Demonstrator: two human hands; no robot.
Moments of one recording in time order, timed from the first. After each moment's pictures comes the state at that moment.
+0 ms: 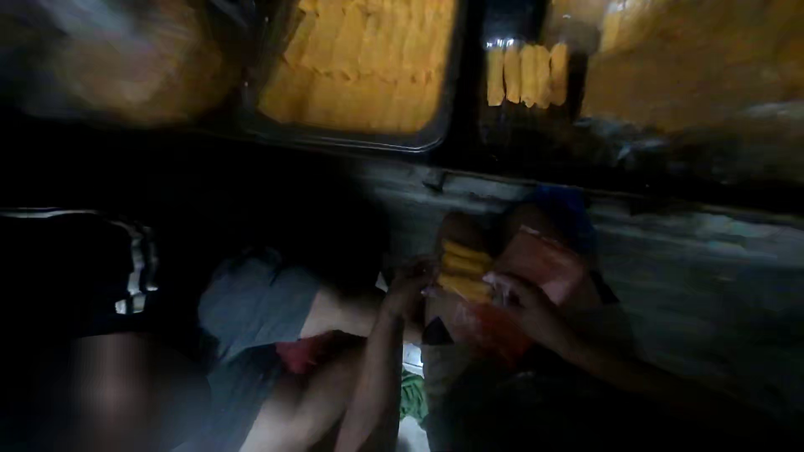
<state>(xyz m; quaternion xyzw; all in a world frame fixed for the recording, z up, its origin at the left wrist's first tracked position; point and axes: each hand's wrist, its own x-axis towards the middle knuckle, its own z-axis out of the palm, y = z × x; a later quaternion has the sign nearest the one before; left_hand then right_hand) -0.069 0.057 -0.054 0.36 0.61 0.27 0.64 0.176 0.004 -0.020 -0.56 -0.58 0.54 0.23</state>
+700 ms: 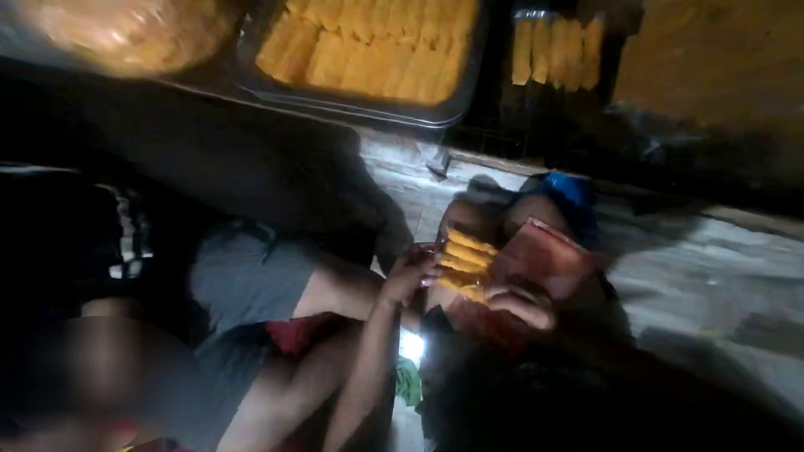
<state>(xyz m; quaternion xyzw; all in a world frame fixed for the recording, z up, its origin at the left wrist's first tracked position) -0.072 0.057 -0.049 0.37 0.62 0.25 0.65 0.182 -0.004 -0.073 -0.32 -0.80 0.28 0.42</state>
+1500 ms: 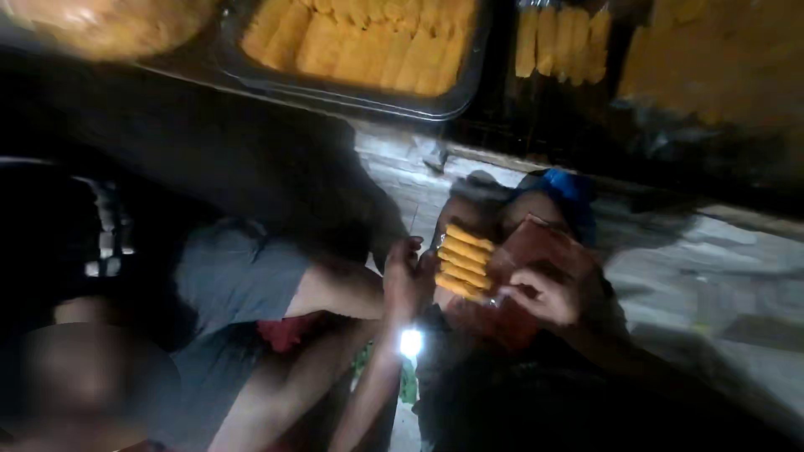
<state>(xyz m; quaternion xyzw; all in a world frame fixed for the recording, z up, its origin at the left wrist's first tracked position) -0.061 0.038 -0.038 0.56 0.70 0.23 0.39 0.192 0.000 -0.034 -0.56 -0.73 0.29 0.26</state>
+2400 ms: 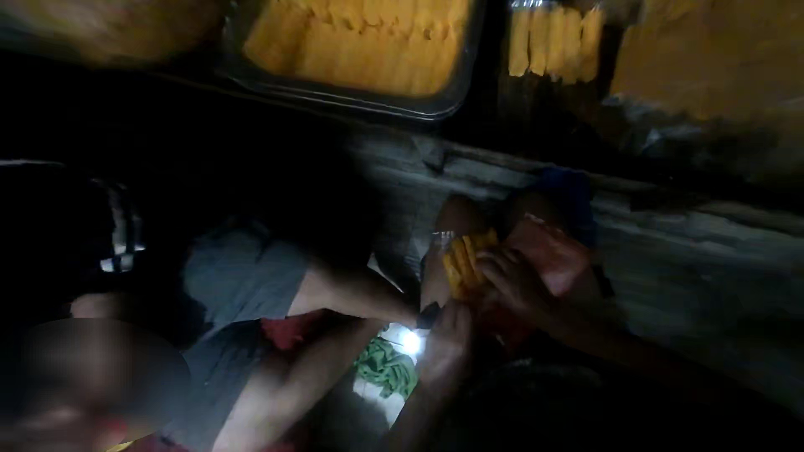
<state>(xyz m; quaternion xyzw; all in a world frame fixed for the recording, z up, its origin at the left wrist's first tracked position) -0.003 -0.062 -0.029 0.75 0.60 0.20 0.16 0.162 0.022 -0.046 -0.46 -0.82 0.27 0.19</state>
